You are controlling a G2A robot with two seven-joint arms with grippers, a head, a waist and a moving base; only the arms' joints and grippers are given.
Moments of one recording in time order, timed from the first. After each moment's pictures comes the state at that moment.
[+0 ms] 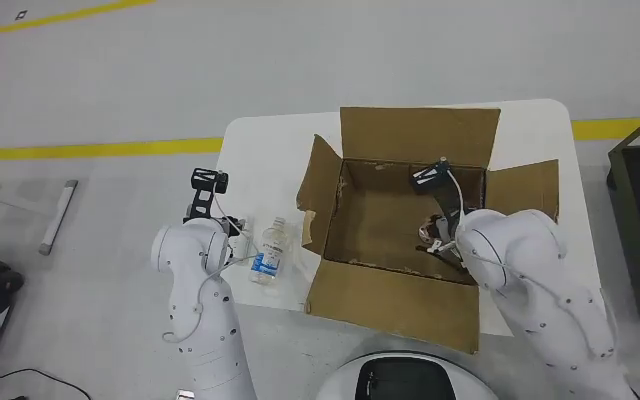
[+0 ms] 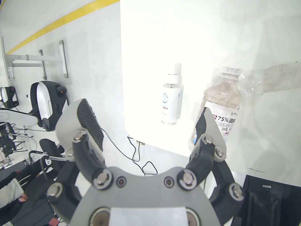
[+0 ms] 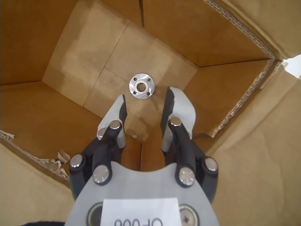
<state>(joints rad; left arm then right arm) 0.92 -1.66 -1.72 -1.70 1.96 -0.44 -1.24 -1.01 -1.34 1.23 -1.99 -1.45 0.13 1.54</state>
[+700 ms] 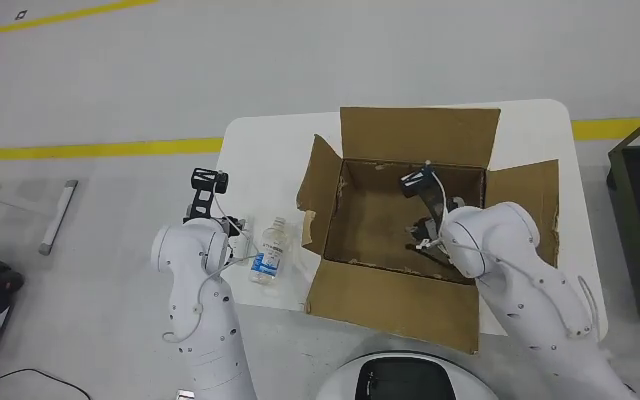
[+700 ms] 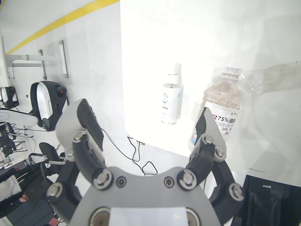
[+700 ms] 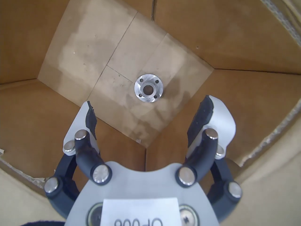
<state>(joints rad) 0.92 -1.66 -1.72 -1.70 1.96 -0.44 -1.24 -0.93 -1.36 1.17 -1.82 -1.43 0.14 1.54</state>
